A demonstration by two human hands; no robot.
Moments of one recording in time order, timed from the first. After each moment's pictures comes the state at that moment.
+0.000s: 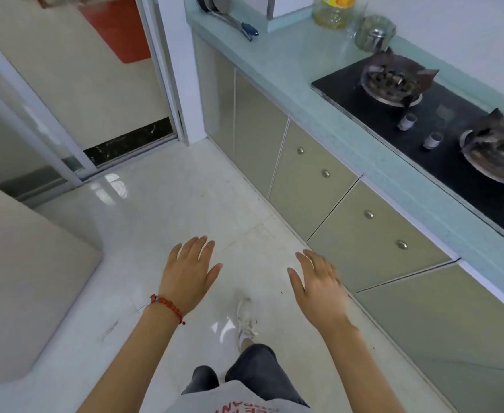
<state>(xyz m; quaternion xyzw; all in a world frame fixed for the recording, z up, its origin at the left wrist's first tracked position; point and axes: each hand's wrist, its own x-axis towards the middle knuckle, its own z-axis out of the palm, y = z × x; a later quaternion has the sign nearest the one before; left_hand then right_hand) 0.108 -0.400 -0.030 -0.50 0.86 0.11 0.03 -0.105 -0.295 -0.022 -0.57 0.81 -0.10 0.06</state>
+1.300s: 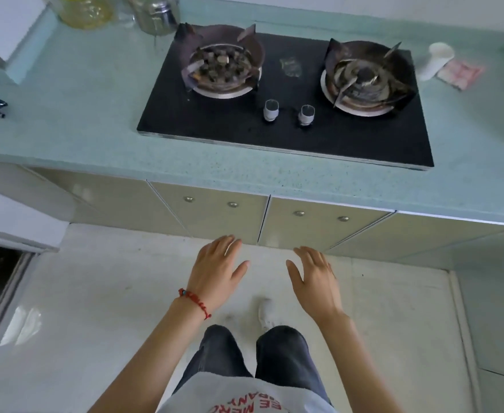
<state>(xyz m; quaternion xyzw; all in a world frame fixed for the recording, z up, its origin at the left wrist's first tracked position) -0.192 -0.639 -0.050 -0.08 0.98 0.18 0.05 -0.258 -0.451 -0.050 -0.17 0.95 -0.23 0.14</state>
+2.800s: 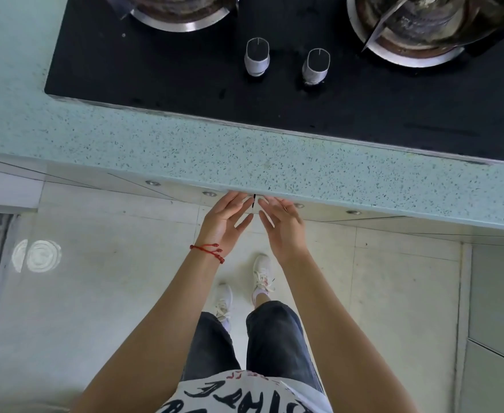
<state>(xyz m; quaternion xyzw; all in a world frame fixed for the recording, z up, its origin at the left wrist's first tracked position) -0.362 -0.641 -0.160 -0.38 0.32 0.87 0.02 -0.412 -0.528 -0.150 0.29 0.42 -0.79 0.33</state>
